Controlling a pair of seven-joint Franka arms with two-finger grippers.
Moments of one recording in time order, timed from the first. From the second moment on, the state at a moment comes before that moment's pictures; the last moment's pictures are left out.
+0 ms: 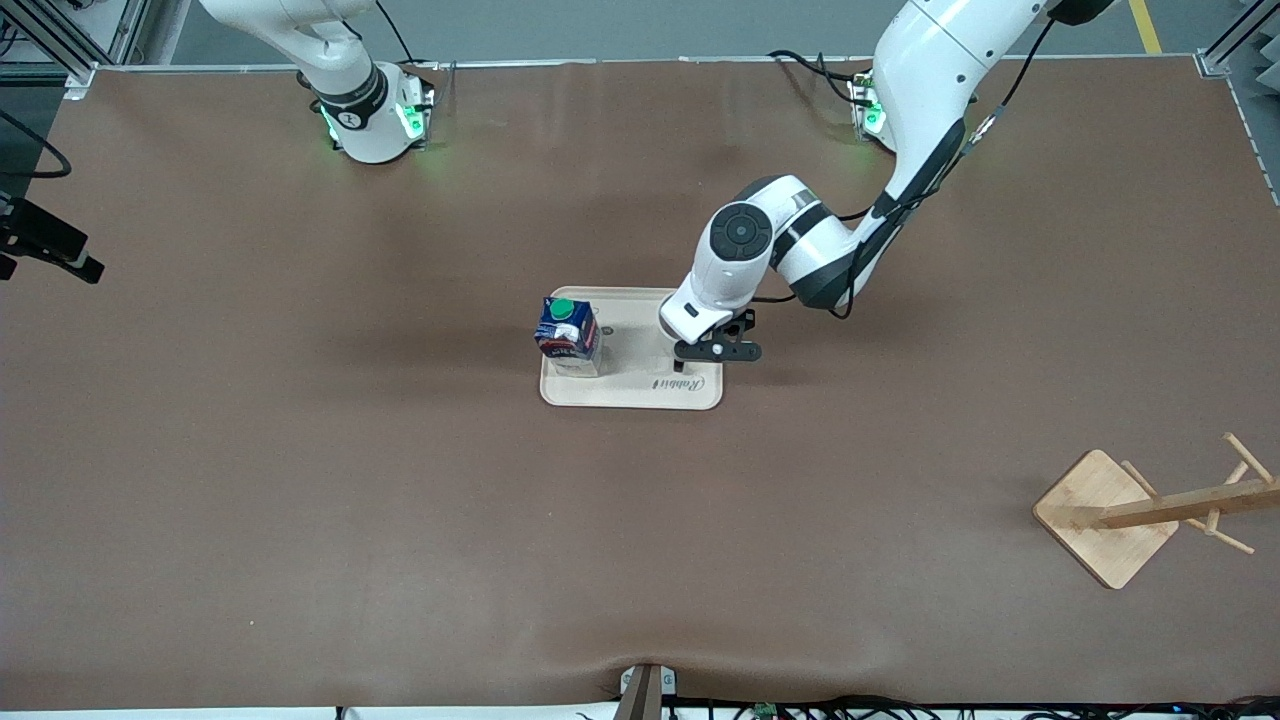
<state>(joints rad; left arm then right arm) -0.29 0.56 -0.47 -1.90 0.25 2.40 -0.85 0.12 0.00 -0.23 -1.50 0.06 1.56 -0.02</state>
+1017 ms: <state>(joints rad) 0.03 0.29 -0.47 -1.57 0.26 1.85 -0.29 0.17 0.21 -0.22 -1.50 0.07 1.57 -0.02</state>
